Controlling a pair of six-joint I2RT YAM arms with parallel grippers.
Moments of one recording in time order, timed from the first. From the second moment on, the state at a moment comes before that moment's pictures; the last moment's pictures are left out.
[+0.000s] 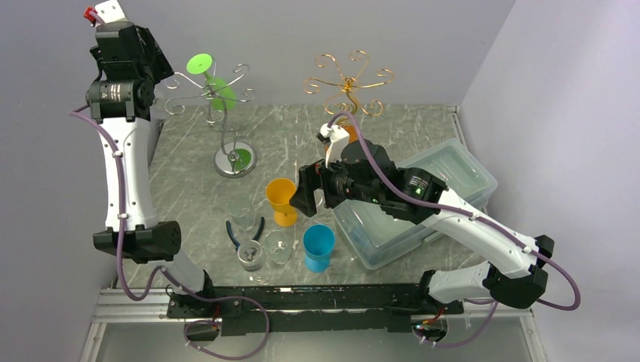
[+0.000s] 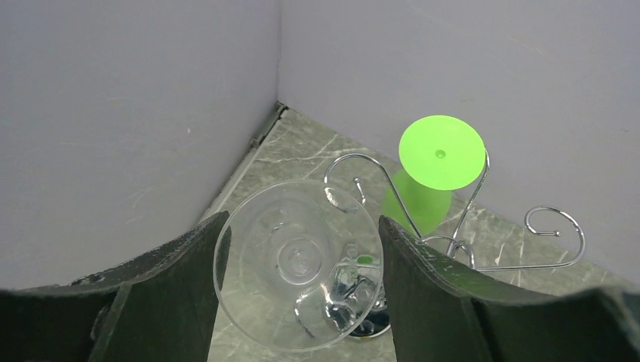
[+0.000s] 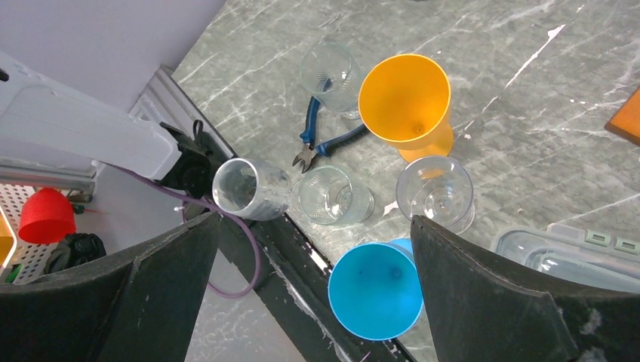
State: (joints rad) left arm 0.08 1.66 2.27 -0.90 -0.35 -0.25; right arm 1.05 1.26 1.49 -0.71 0.02 0.48
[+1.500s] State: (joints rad) left arm 0.08 1.21 1.89 -1.19 0.15 -0.47; right arm 0.97 1.39 1.61 -0.48 -0.16 0.53
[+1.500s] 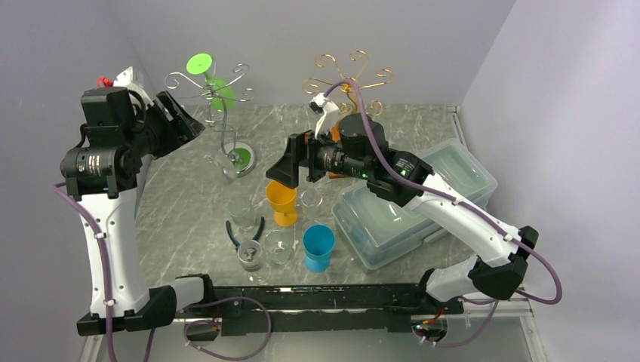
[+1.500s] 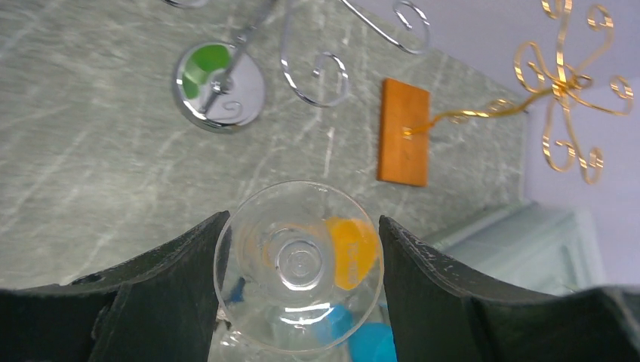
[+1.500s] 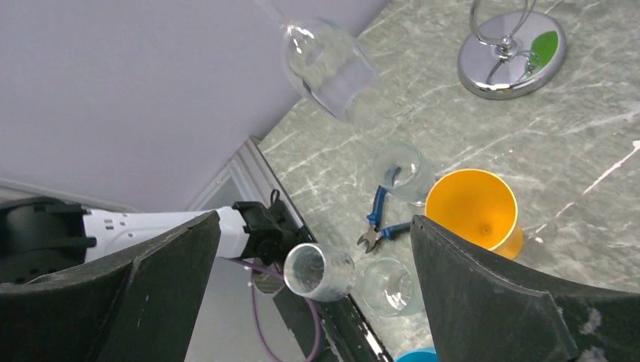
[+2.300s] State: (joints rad) left arm 0.01 1.17 1.64 -0.69 0.70 -0.97; right arm 0.93 0.99 1.16 -0.15 0.00 0.83
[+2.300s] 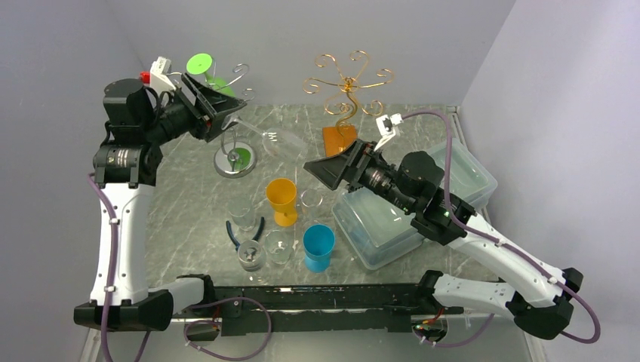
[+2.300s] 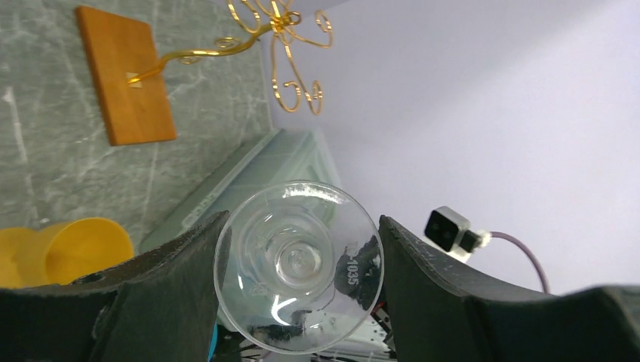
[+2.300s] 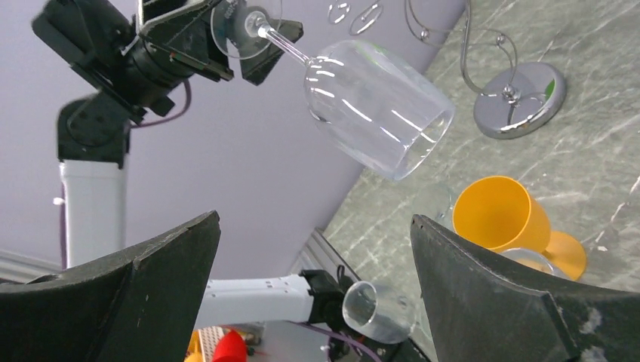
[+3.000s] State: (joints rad) left arm -0.10 1.21 1.51 -0.31 0.80 -1.26; right arm 0.93 0.96 1.04 0.14 0.13 0.95
